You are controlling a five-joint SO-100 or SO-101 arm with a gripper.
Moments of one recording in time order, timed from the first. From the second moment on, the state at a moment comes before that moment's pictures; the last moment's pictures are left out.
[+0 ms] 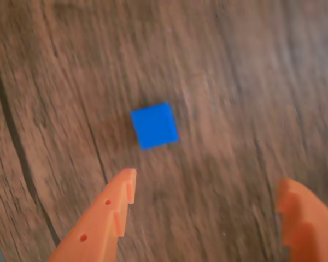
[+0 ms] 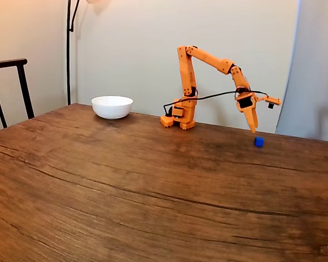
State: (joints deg) arm -75.3 107.6 128.8 35.0 89.2
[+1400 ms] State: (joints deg) arm -77.4 90.4 124.3 27.0 86.2
